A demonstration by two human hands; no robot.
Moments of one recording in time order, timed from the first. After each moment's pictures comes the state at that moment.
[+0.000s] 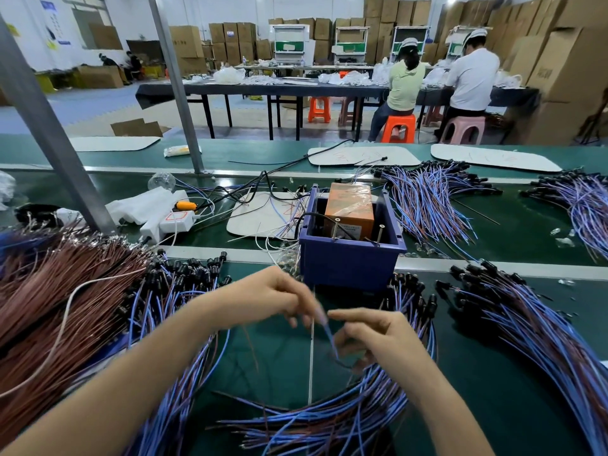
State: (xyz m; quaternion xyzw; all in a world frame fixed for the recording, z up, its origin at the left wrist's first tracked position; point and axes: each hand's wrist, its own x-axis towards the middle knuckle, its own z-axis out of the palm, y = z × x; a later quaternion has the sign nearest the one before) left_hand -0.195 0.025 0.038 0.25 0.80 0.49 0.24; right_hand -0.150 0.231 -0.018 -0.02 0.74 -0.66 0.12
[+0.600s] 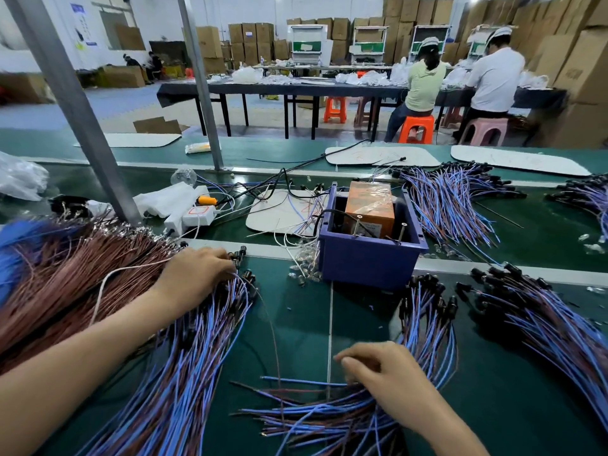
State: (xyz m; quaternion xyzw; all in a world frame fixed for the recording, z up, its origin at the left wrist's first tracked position) left_hand -0.215 -0.098 0.000 0.17 0.97 -0.01 -0.16; right_hand -0.132 0.217 -0.037 -0.11 0.88 -0.44 0.12
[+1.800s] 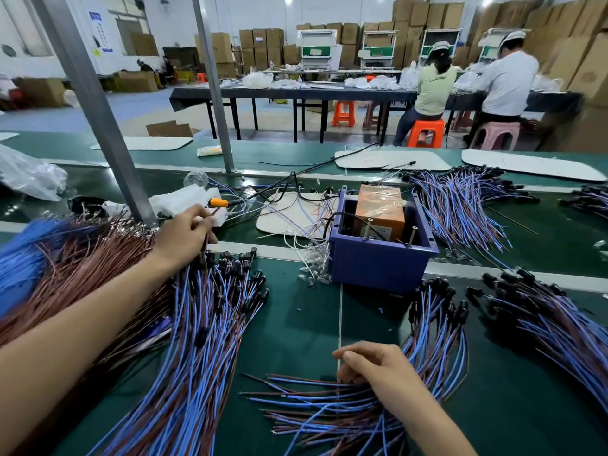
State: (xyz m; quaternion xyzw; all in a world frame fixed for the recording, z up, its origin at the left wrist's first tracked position) left_hand -0.250 -0.129 0.026 -0.04 0.91 0.37 -0.19; right_hand -0.135 0.199 -0.050 -0.01 0.77 -0.61 0.18
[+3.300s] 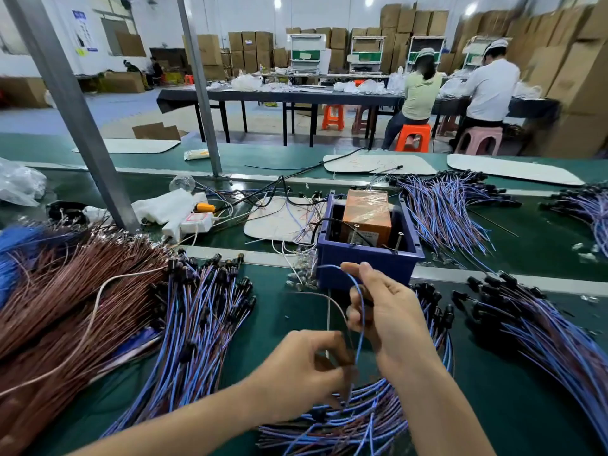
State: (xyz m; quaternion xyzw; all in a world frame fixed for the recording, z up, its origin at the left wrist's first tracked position) left_hand -0.119 0.050 0.001 0.19 0.81 0.53 0.12; right_hand -0.157 0.182 0.028 0.08 0.57 -0.82 0.02
